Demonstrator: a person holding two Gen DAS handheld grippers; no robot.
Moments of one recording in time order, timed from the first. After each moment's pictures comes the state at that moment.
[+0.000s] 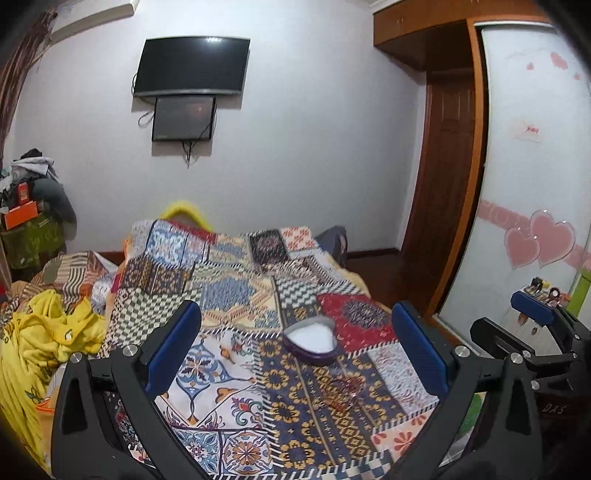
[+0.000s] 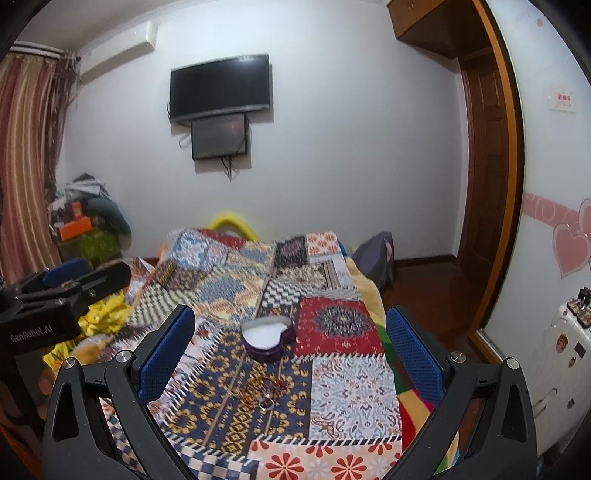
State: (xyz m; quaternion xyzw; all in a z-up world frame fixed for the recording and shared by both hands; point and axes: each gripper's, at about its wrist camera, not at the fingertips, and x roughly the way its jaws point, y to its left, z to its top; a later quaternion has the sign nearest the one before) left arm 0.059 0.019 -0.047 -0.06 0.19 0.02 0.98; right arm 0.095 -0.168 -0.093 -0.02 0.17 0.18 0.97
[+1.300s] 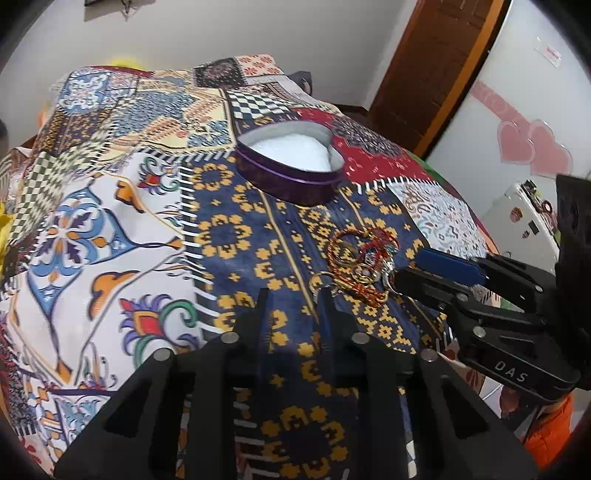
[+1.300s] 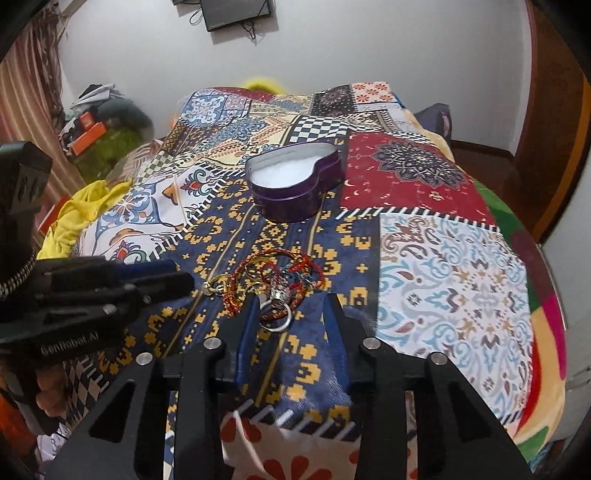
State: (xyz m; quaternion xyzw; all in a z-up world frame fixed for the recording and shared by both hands) left arm 0.164 0.013 -0.223 -0.08 0.47 -0.10 0.88; right arm 0.190 -0.134 -0.228 -0.04 0.40 0.27 0.87
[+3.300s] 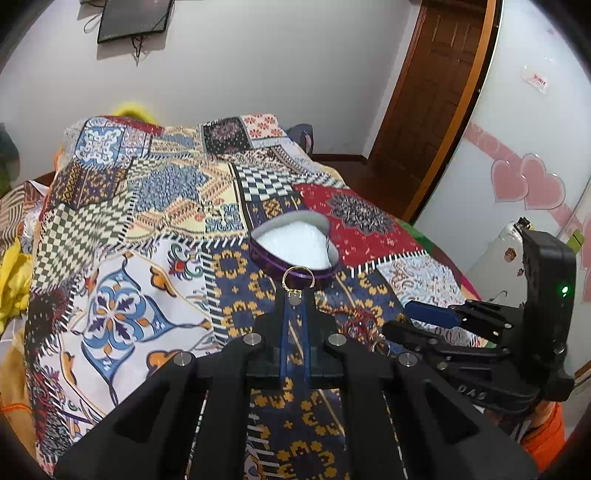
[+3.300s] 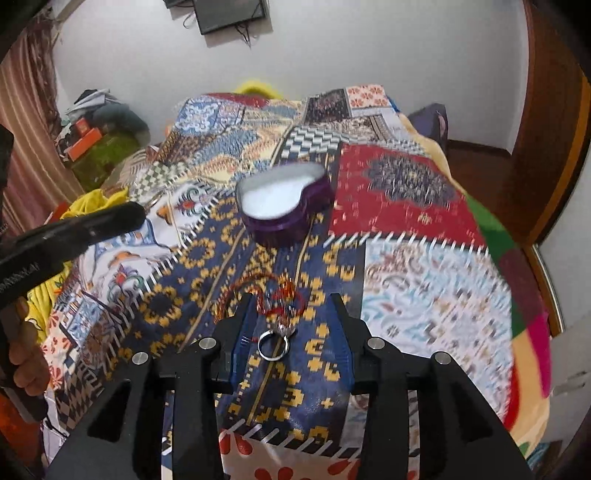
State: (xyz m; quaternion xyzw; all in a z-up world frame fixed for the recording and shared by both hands) left arm 0.167 0.029 -0.165 -0.08 0.38 -0.09 0.92; right arm 0.205 -0.135 -0.216 -0.04 0.41 0.27 0.87
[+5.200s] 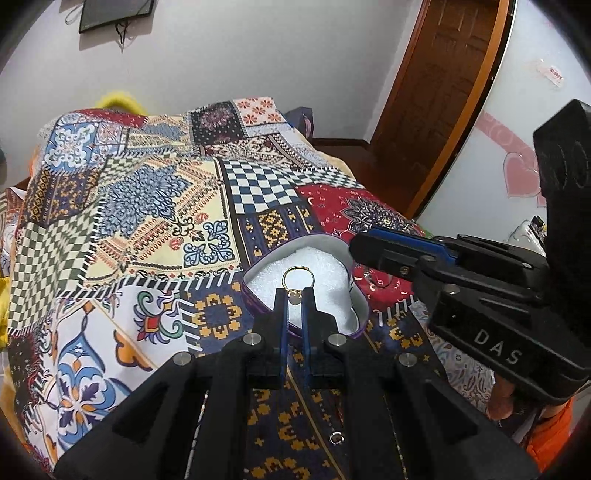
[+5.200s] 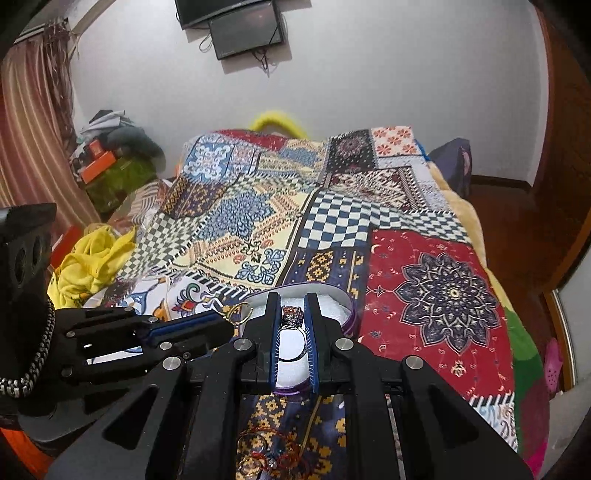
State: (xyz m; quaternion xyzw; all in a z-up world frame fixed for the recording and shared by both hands) left arm 0.260 0.028 -0.187 -0.08 0.41 -0.10 0.90; right arm 0.288 -0.091 -0.181 -0.03 0.36 0.31 0.88
